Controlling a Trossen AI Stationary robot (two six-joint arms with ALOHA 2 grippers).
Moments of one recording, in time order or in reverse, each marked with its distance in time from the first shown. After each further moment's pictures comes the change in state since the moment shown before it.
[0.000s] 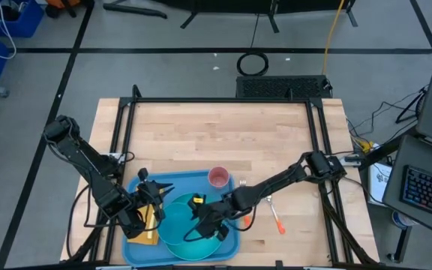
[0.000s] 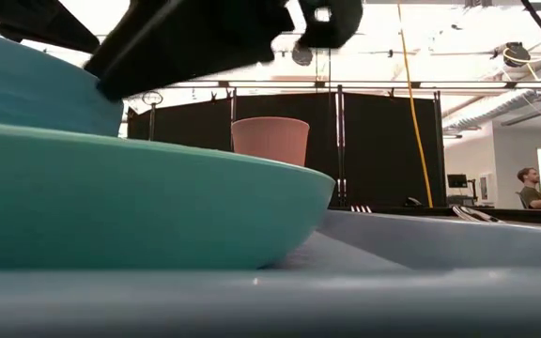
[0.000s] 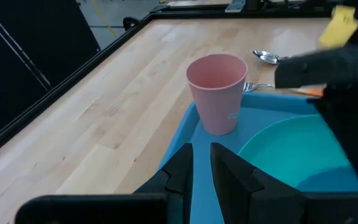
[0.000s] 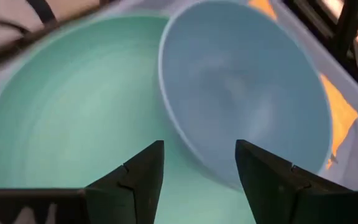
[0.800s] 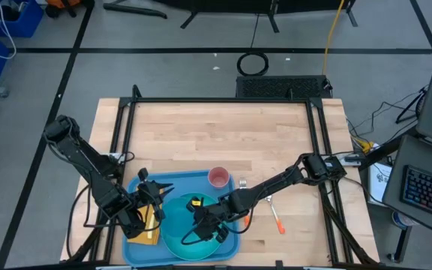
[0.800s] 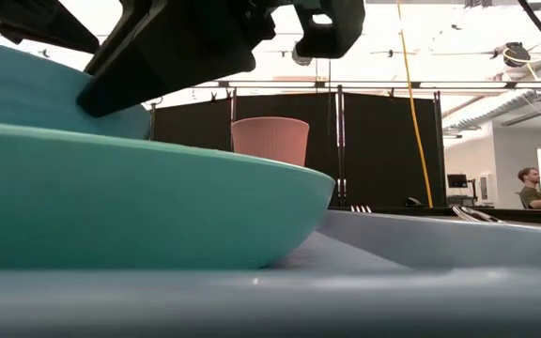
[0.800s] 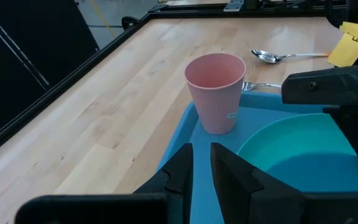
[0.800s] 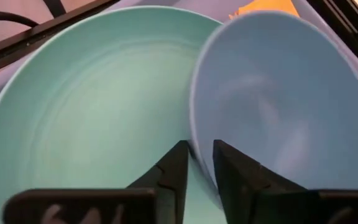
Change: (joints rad) left arm -0.001 0.000 0.000 -0.001 0.007 0.002; right arm 0.002 0.043 0.060 -0.053 -0.028 0.003
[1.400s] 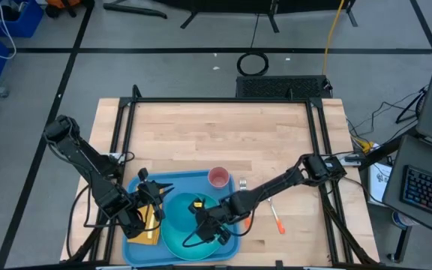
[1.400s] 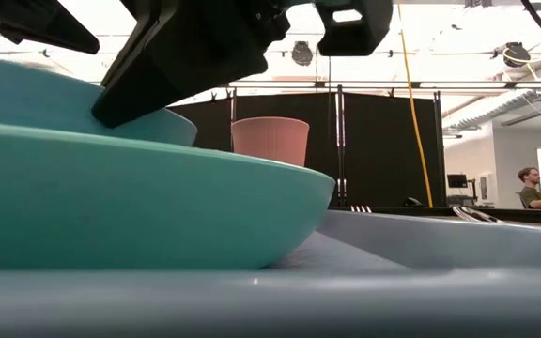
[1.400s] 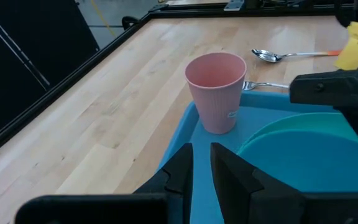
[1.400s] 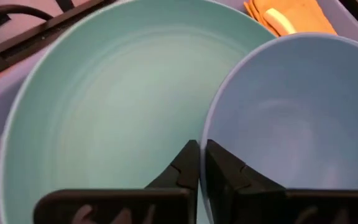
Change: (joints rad) left arm 0.000 0.000 0.000 -0.003 0.000 0.001; right arm 0.016 0.000 -0.002 -0.041 0.002 0.034
